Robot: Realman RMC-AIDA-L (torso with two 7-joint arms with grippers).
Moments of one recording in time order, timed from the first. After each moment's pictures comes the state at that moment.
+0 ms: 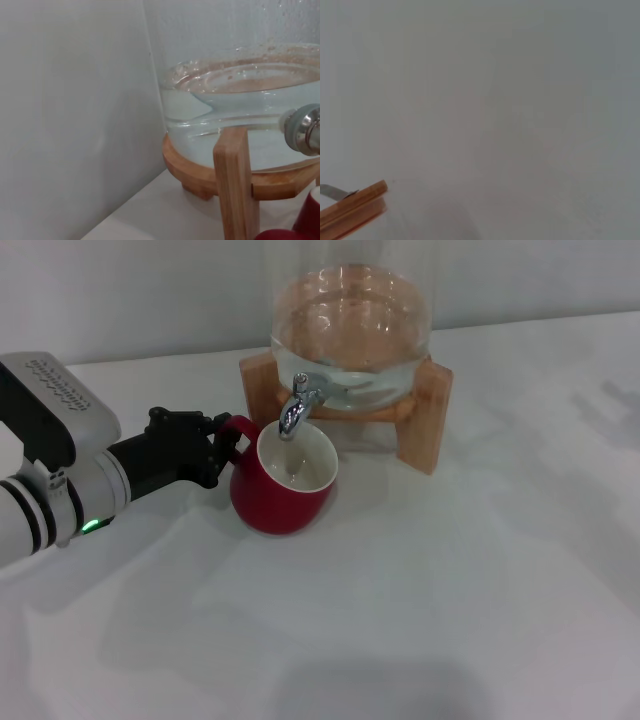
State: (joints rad) left arm -0.85 -2.09 0.65 0.10 -1.39 -0.88 2.42; right arm 0.17 2.01 -0.72 -0.93 1.83 1.27 -1.45
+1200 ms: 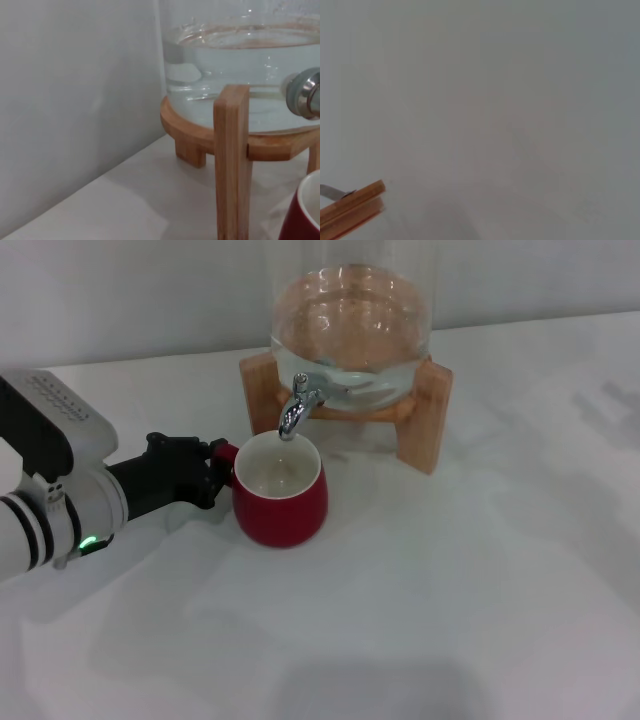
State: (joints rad) left arm -0.84 -2.09 0.69 0.09 -1.36 -0.85 2.31; right arm 0.17 2.01 -0.71 -0.92 1.83 1.27 -1.45
